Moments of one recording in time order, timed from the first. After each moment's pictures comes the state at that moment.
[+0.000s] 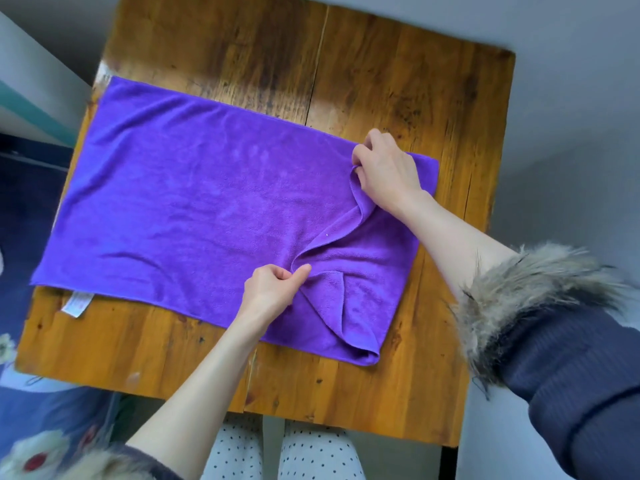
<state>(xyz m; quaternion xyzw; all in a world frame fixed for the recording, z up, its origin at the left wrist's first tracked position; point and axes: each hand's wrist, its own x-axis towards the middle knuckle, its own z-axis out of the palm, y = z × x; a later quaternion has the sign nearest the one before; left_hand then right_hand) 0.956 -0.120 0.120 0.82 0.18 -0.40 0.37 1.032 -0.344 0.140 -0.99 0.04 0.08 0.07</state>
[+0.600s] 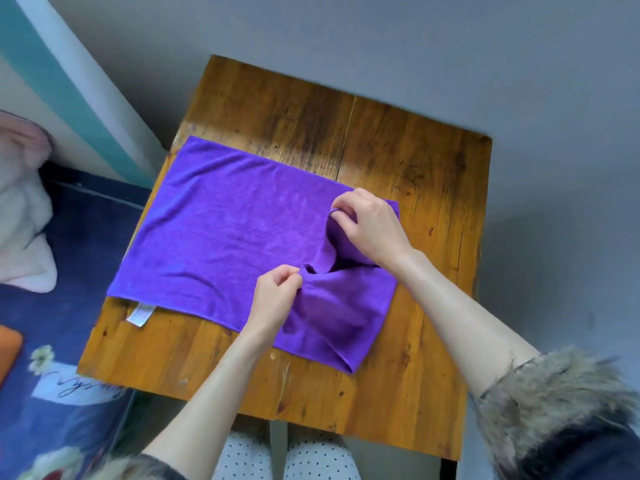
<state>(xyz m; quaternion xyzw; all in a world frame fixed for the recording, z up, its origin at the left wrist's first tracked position) 0.977 -0.078 0.193 0.75 0.13 -0.28 0.59 1.016 -0.252 0.239 -0.96 0.04 0.02 0.28</state>
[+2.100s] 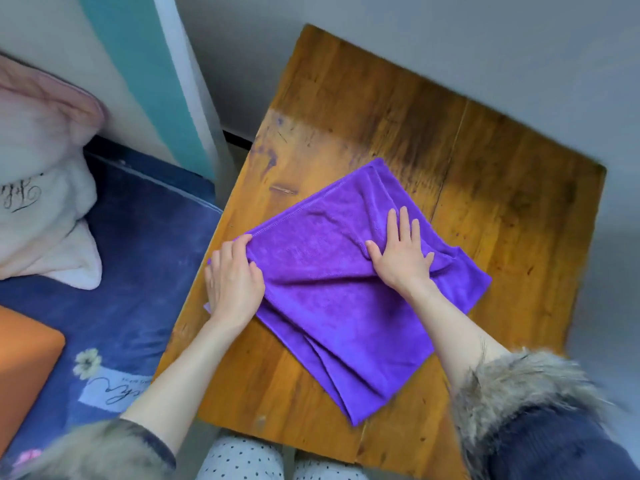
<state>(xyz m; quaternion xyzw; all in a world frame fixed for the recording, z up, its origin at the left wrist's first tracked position) 1.103 0.098 0.117 0.96 0.05 -0.15 0.25 1.095 -0.153 0.118 -0.92 0.24 0.28 0.11</state>
